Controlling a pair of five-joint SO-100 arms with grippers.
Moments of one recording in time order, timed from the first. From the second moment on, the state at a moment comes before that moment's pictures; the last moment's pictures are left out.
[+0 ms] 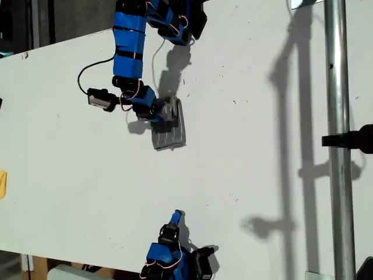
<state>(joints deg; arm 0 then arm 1) -10.2 199.2 178.5 70.0 -70.1 16.4 94.9 105.7 59.8 72.0</state>
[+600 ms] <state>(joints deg) -10.2 199.2 178.5 70.0 -70.1 14.2 123.7 90.9 46.1 41.7</state>
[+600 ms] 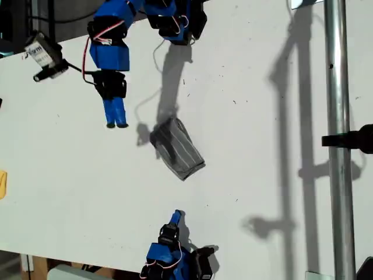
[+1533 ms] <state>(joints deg) -6.9 199.2 178.5 73.7 -73.9 19.2 188.0 165.9 78.7 74.9</state>
